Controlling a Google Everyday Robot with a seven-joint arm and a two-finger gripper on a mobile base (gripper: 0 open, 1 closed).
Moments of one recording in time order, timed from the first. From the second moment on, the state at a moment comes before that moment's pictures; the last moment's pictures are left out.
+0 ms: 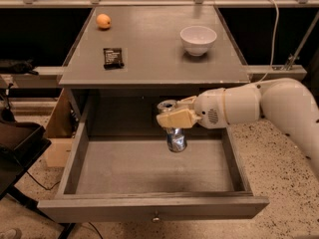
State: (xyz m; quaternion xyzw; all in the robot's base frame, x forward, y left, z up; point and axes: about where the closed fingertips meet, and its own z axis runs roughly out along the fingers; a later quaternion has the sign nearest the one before) arm 0.512 -0.032 0.830 -0.39 0.75 0.37 0.39
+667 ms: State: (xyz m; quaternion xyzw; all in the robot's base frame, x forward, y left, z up) arm 0.560 -0.074 0.790 -0.26 0.74 0.42 0.45
